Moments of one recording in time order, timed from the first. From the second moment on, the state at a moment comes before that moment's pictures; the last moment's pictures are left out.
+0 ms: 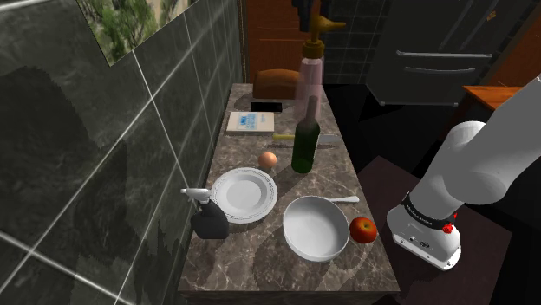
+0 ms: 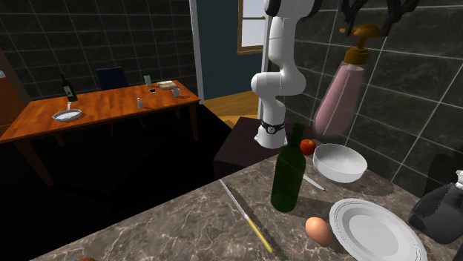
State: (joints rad) arm 0.28 -0.22 0.15 -1.49 0.05 1.22 0.33
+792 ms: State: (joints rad) arm 0.29 -0.30 0.15 -1.75 0.05 1.40 0.32
